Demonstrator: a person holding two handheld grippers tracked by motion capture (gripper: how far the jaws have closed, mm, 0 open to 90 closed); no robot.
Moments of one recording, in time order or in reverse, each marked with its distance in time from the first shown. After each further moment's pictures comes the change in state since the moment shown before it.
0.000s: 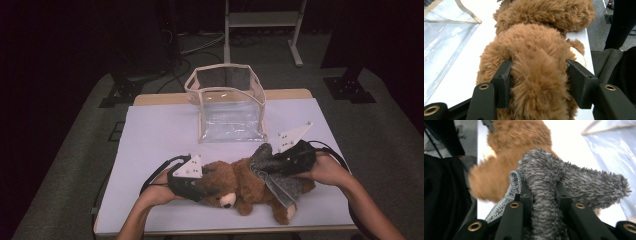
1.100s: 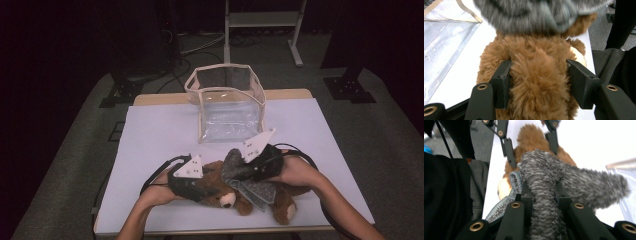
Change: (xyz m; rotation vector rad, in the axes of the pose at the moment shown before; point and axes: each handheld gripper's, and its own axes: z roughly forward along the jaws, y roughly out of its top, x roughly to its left) left arm -0.001 0.001 0.000 0.006 0.006 0.002; right arm 0.026 0.056 0.045 0.006 0.083 -0.164
